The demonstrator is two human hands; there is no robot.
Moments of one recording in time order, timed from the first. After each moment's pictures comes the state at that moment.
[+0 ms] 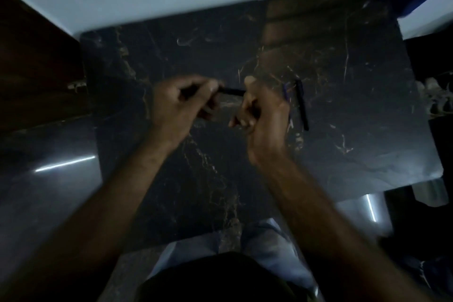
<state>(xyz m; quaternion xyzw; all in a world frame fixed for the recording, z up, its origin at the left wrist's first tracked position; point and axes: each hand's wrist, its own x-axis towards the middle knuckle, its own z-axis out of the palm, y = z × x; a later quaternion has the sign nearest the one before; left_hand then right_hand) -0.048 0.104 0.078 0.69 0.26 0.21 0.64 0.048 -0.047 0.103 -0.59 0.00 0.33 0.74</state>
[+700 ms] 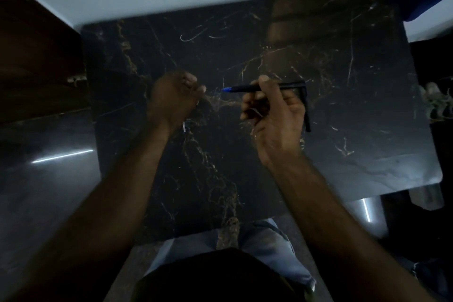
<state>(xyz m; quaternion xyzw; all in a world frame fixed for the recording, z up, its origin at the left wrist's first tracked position) -0.035 0.142 0.005 0.83 0.42 0.09 0.36 0.061 -0.047 0.094 -0.56 0.06 0.33 0.76</state>
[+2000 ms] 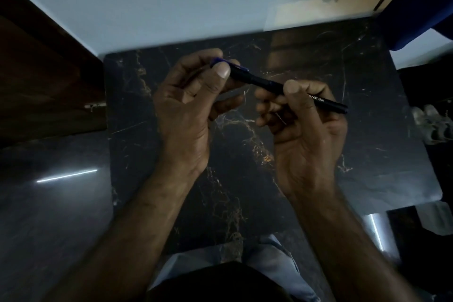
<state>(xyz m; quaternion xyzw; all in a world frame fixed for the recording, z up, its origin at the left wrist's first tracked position) -0.030 0.055 0.175 0.45 0.25 0.36 0.77 0.051 -0.066 0.183 -0.47 -0.08 0.26 0.84</state>
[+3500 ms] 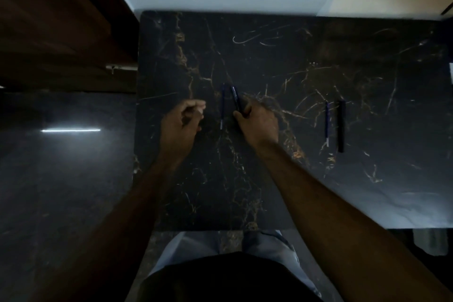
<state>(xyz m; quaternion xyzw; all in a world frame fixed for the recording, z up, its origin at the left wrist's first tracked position) -0.152 0.125 0.001 0.67 0.48 0.17 0.53 0.026 0.027 -0.036 -0.90 -0.31 0.24 0.21</state>
